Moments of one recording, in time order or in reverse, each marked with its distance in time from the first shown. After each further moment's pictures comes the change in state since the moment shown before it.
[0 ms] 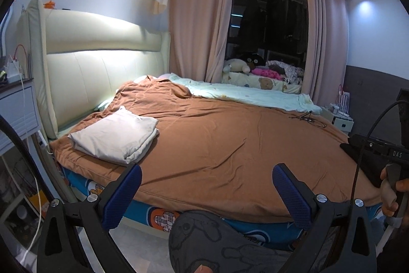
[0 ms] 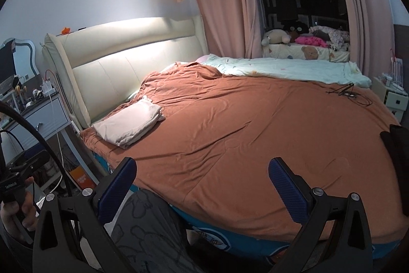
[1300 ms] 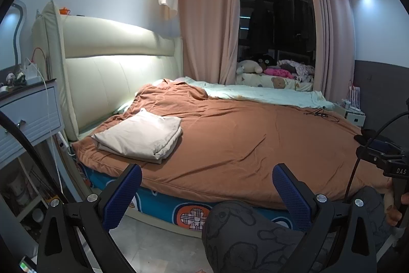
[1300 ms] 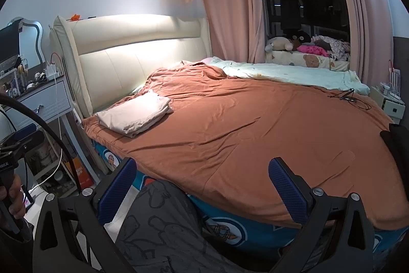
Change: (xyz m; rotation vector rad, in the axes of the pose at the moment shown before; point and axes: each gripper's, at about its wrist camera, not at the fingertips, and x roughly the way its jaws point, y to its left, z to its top) left arm -0.025 0.039 -0.027 0.038 -0.024 0.078; right arm 0.020 0.076 -0.059 -0.044 -0.031 -0.032
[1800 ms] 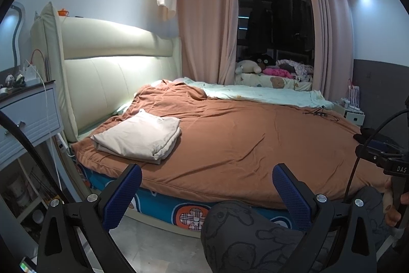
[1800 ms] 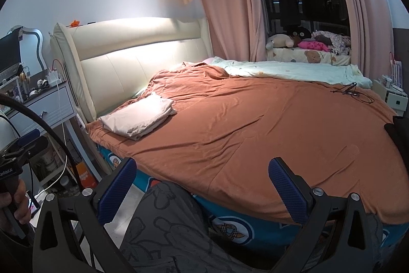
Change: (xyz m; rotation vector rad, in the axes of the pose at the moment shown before) left arm -0.001 0.000 0.001 0.006 -0.001 -0.008; right arm -0.004 0.002 -0.001 0.030 -0.006 0.010
